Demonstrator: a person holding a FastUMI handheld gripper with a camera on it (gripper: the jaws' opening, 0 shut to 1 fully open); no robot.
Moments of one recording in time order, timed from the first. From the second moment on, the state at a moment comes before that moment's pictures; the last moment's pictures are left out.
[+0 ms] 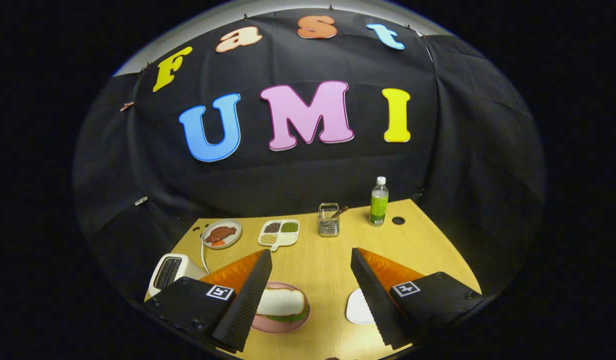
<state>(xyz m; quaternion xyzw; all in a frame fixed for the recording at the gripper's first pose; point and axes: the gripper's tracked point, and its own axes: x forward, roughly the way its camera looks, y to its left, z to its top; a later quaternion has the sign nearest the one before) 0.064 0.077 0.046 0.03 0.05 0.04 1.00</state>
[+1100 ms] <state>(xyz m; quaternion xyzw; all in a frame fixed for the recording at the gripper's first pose) 0.029 -0.025 0.082 -0.03 -0.04 0.07 1.00</state>
